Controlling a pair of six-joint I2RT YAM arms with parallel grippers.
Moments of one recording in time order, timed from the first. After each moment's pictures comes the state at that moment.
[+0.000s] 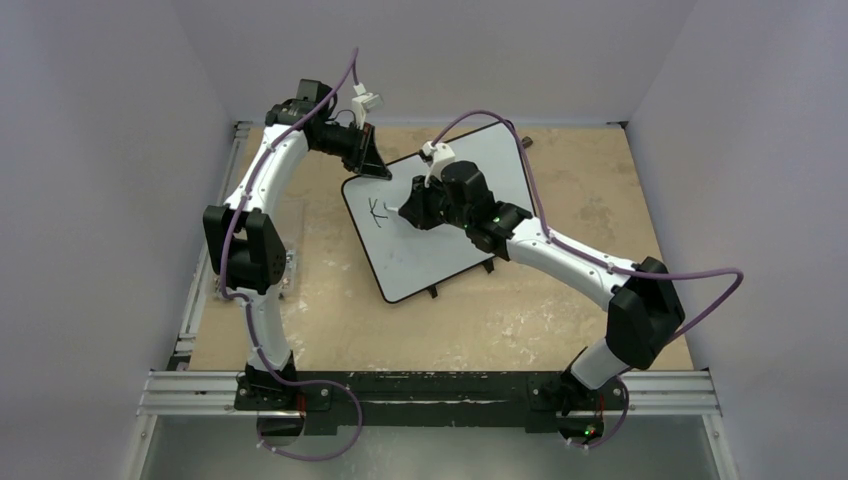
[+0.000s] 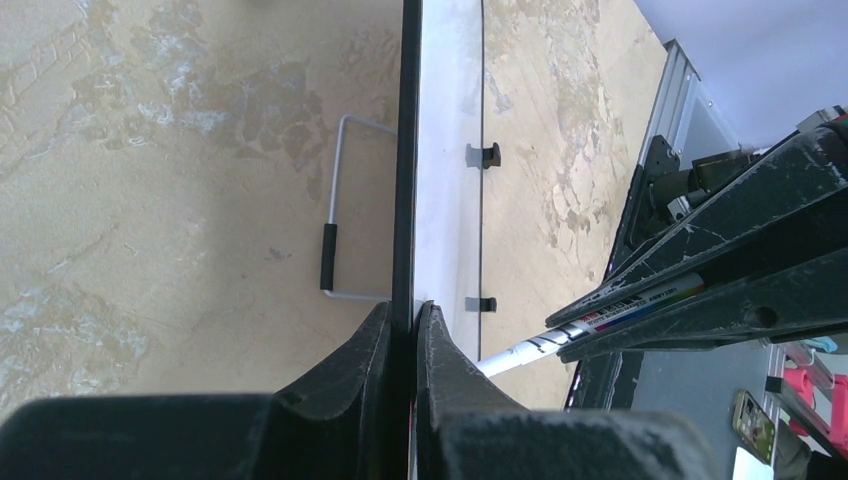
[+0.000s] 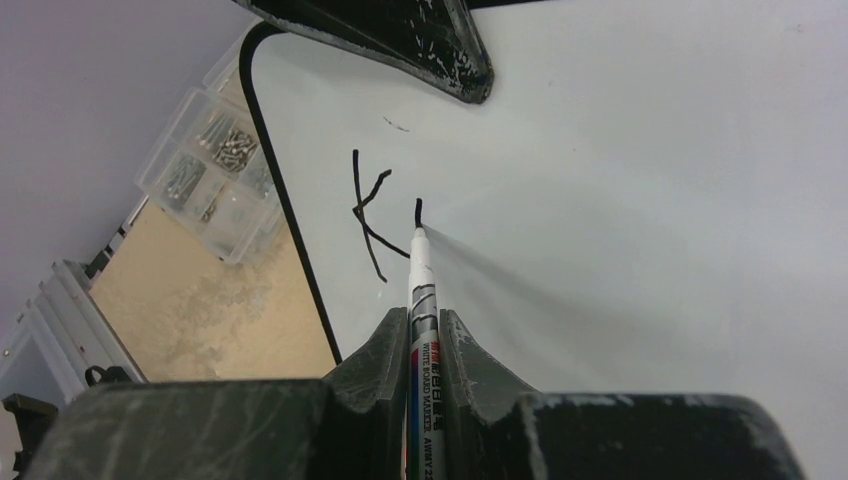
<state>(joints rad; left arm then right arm) -0.17 2.02 1.99 -1.00 0.98 0.30 0.76 1.57 1.25 -0.08 -0.05 0.38</state>
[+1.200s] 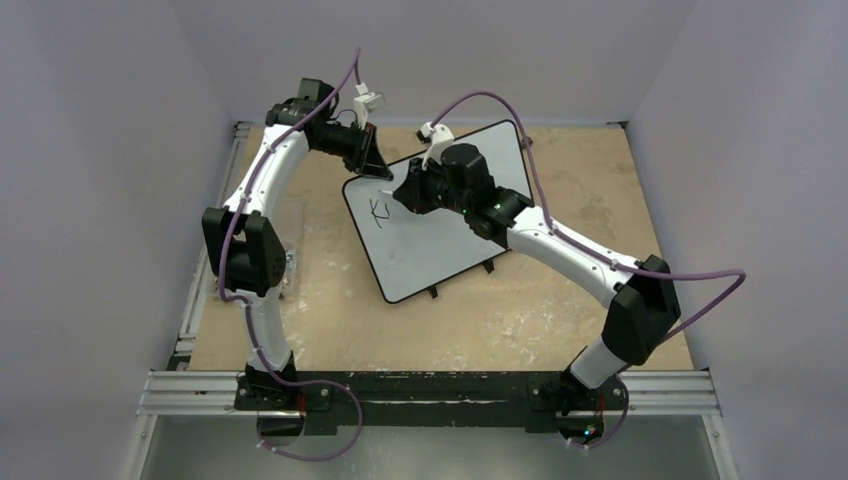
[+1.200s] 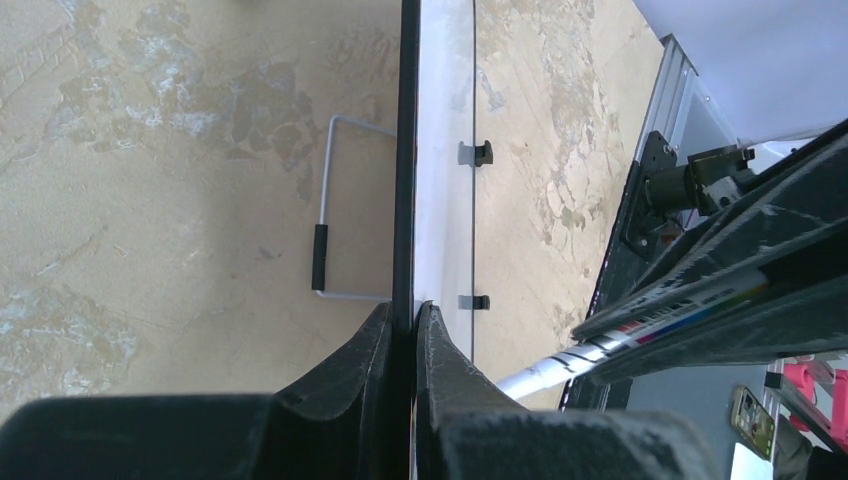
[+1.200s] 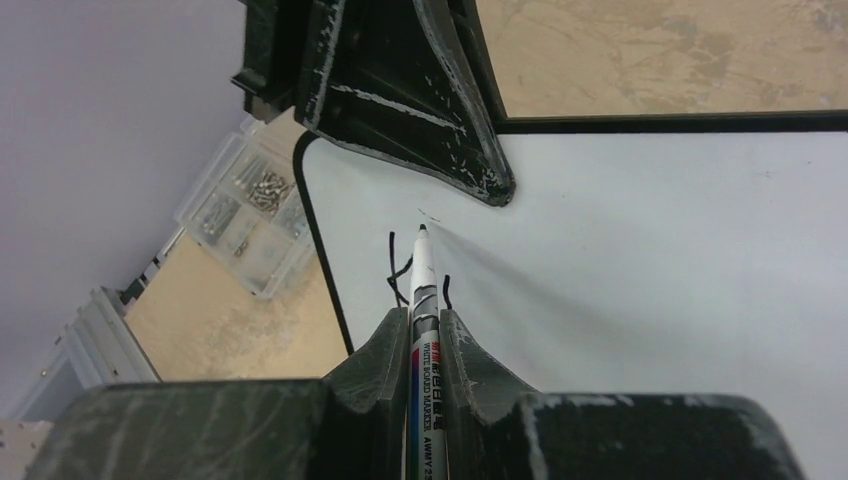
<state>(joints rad) -0.19 2.00 1.99 -1.01 0.97 0.30 0.76 1.58 1.37 -0.13 -0.07 0.38</state>
